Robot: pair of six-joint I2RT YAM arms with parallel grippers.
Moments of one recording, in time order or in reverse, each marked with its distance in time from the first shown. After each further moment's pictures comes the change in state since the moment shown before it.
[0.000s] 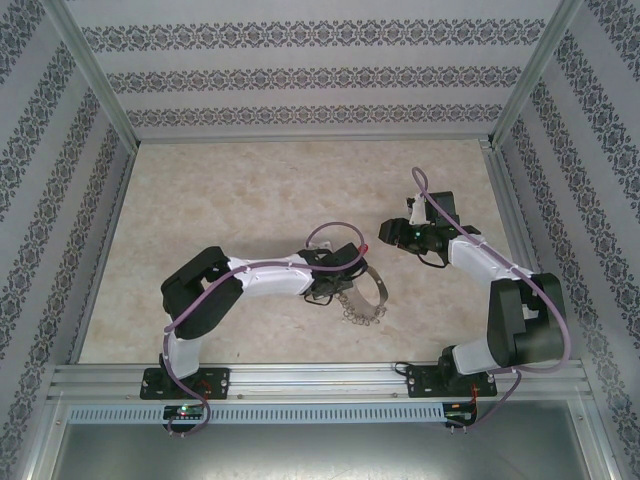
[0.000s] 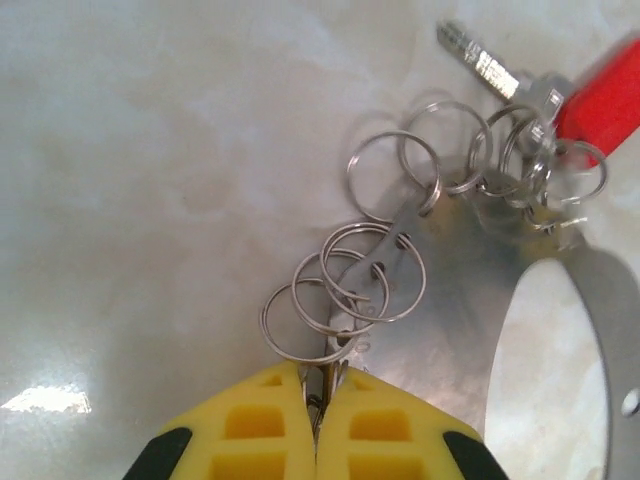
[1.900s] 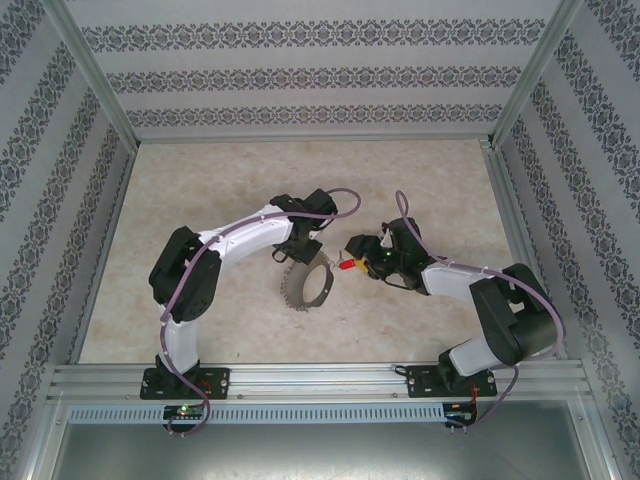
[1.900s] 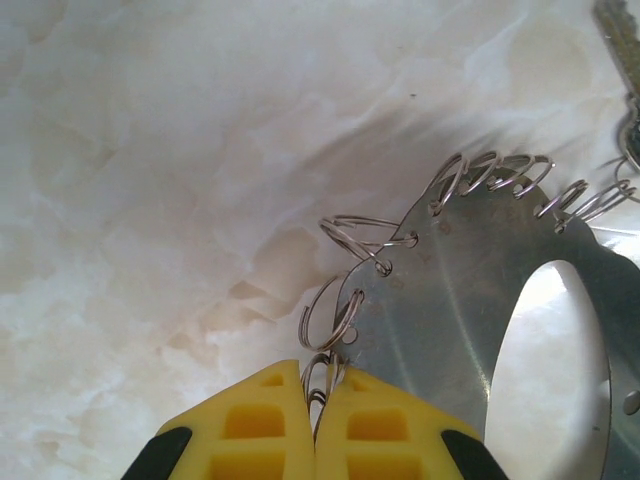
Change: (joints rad) left arm 0.289 0.009 0.269 -0.492 0.093 1.084; right arm 0.286 0.057 -0.254 0.530 -0.006 0.690
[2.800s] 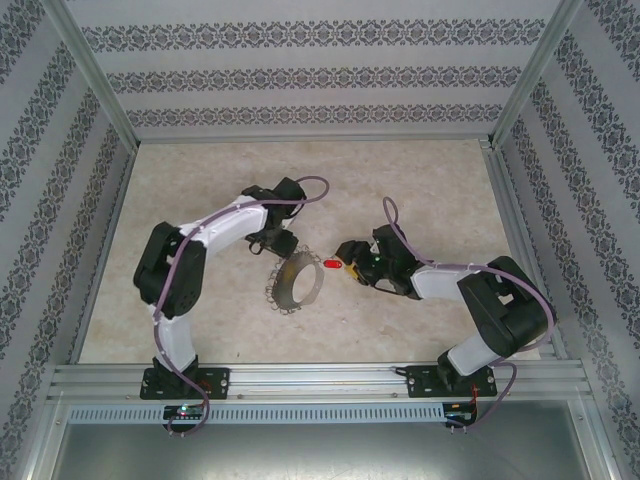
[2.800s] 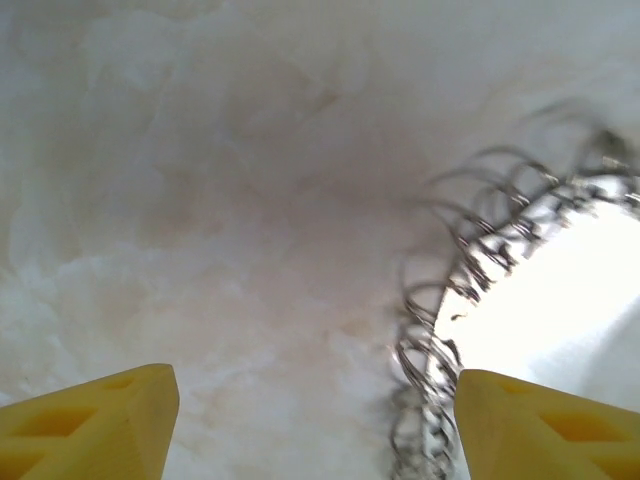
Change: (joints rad) left arm 0.163 -0.088 -0.110 0.030 0.016 0.015; right arm 0.106 0.055 -0.006 0.067 0.087 0.110
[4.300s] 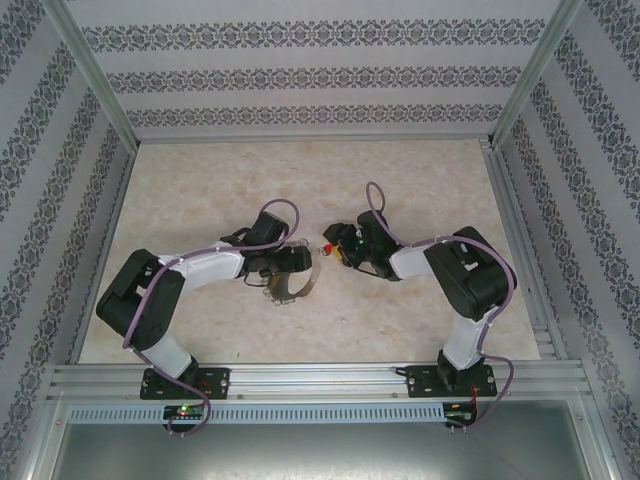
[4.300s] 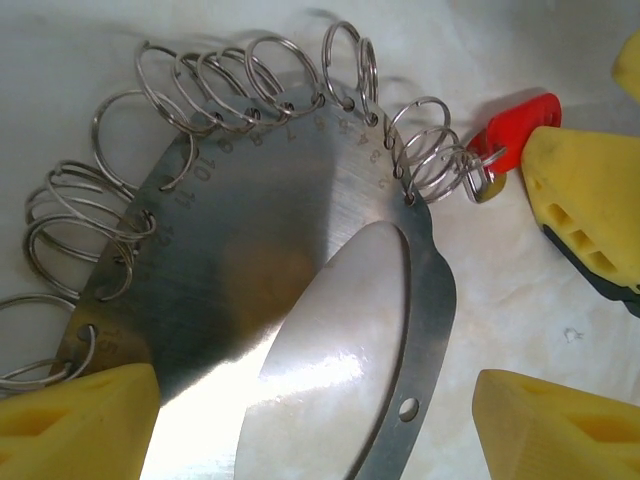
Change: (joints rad) left arm -0.018 -0.219 -0.529 0.690 0.324 -0.532; right arm -0.006 0.281 0.204 0.142 0.061 0.090
